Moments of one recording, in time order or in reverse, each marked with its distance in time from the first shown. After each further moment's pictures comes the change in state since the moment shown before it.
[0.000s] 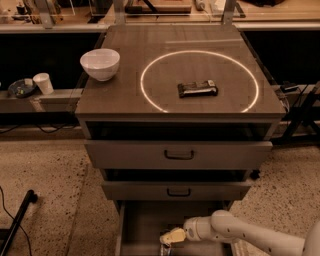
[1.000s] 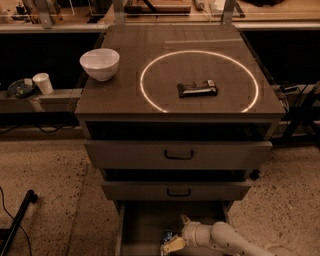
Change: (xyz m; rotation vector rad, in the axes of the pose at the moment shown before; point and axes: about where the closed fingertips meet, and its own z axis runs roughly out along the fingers) arm 0.007 -0.011 0.024 0.020 -0.148 -0.380
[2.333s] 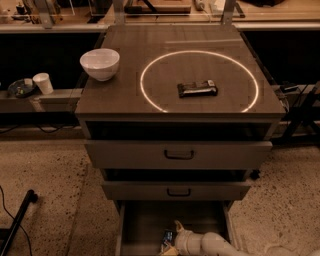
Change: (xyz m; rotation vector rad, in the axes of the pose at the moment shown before) arm 0.037 0.013 0.045 0.035 0.018 -0.123
